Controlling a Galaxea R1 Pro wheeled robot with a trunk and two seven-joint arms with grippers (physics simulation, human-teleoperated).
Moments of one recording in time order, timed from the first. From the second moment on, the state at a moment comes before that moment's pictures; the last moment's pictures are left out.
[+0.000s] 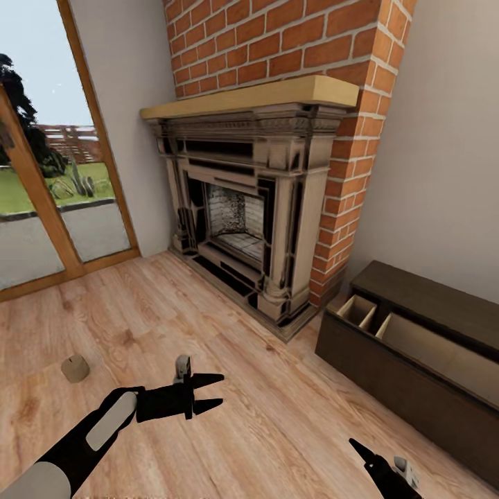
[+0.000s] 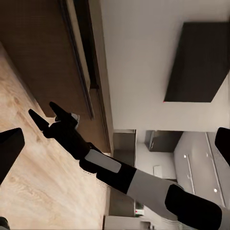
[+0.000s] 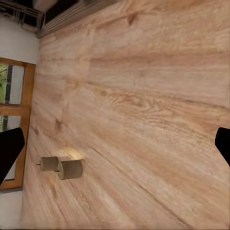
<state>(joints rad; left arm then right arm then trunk) -0.53 0.25 -0.43 -0.84 1.17 0.99 -0.81 -0.45 -0.26 0.76 -0.03 -1.67 0.08 0.92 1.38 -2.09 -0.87</state>
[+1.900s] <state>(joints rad) -0.53 0.25 -0.43 -0.84 1.16 0.99 -0.81 -0.45 -0.26 0.76 -0.03 -1.67 0.08 0.92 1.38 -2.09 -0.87</state>
